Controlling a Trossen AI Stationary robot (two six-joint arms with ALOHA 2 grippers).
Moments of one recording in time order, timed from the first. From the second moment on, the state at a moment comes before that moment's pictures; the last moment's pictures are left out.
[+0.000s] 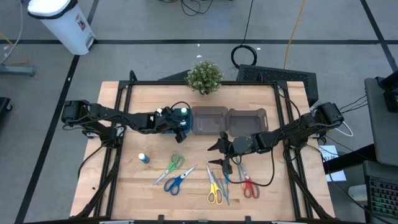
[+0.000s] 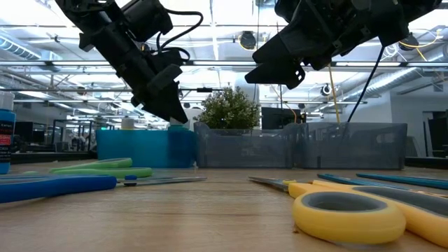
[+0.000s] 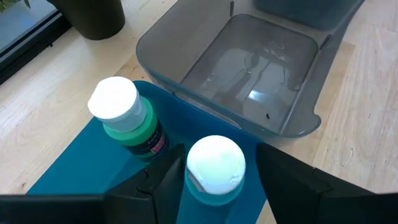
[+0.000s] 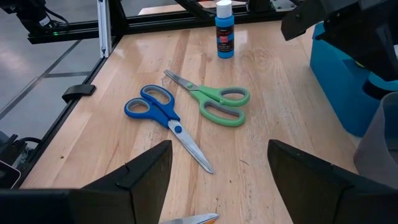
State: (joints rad) left arm 0.07 1.45 0.73 -0.05 -0.33 -0.32; right arm 0.26 1.53 0.72 0.42 0.10 0.21
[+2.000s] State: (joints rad) left arm 0.00 1.31 0.73 0.05 0.29 -0.39; right arm 0.26 1.53 0.71 0.42 0.10 0.21
